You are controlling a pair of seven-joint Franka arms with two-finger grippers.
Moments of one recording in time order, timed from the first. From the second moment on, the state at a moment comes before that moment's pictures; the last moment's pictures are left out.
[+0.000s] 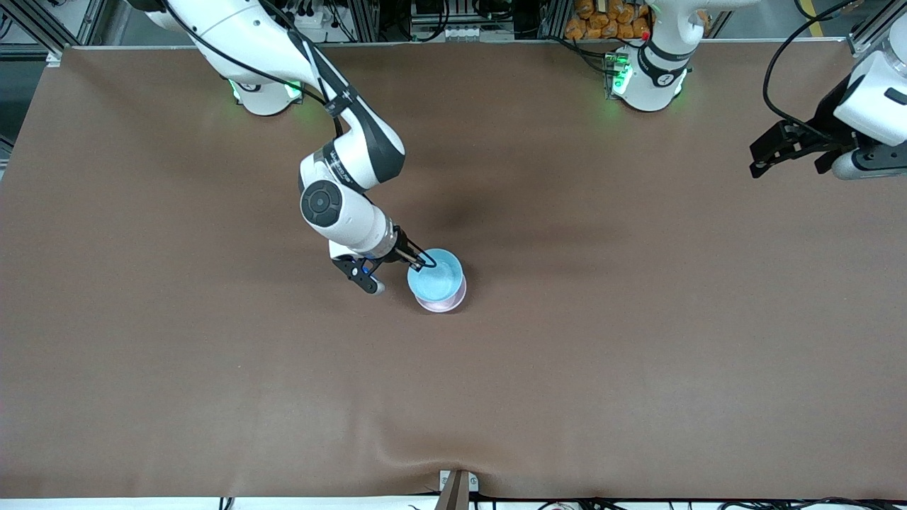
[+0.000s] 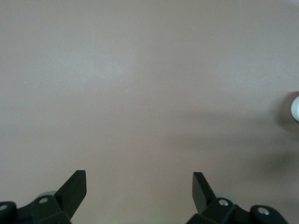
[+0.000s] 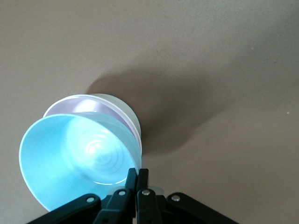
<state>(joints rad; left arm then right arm) -0.04 -0.09 -0.08 -1.65 -0.01 1.58 -0.17 0.50 0.55 0.12 -1.78 0.33 2.41 1.05</state>
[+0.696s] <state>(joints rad) -0.04 -0.07 -0.08 -1.66 -0.02 1.59 -0.14 0.50 0.58 0.11 -1.72 0.33 2.43 1.09</state>
